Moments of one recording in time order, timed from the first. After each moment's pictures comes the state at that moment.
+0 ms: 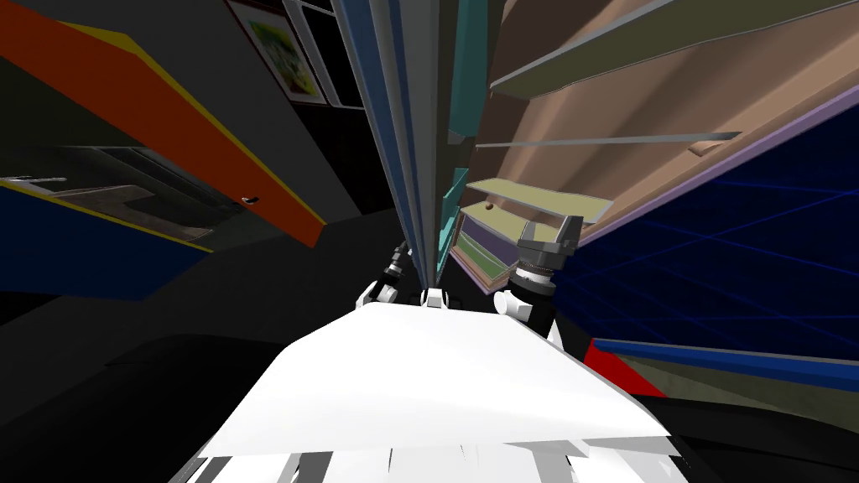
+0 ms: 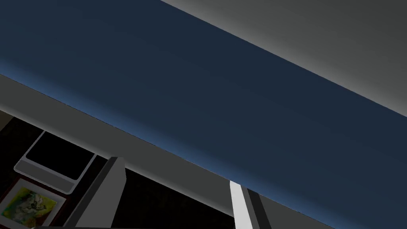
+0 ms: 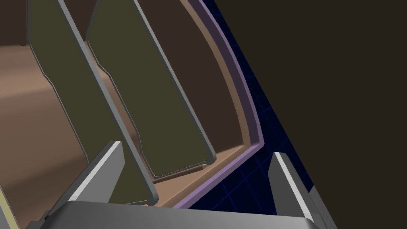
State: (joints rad) left arm 0.31 0.37 -0.32 -1.84 0.18 -0.34 0.41; right arm 0.48 -0.04 -0.04 -2.30 -0.10 -0.60 0.06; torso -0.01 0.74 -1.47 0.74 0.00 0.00
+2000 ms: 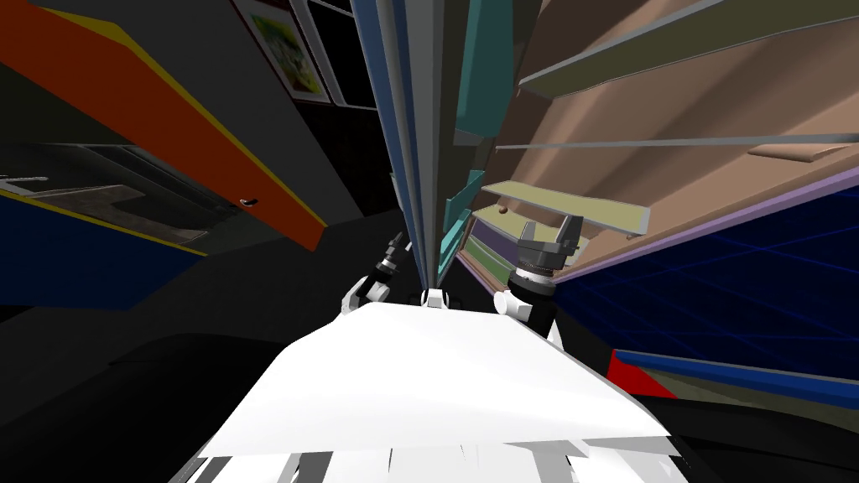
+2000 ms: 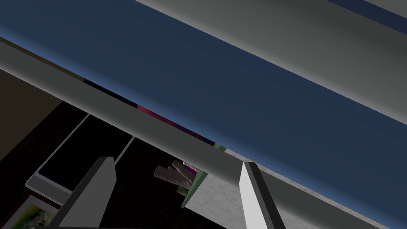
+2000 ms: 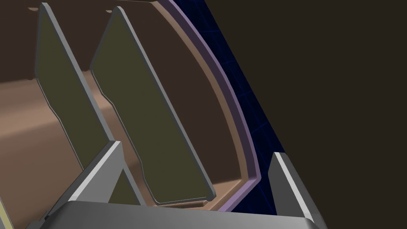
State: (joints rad) left arm 0.32 0.51 -0.29 -2.06 0.21 -0.27 0.48; right arm 0.48 -0.04 -0.04 -2.30 -0.10 -0.60 0.06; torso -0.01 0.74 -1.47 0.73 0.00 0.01
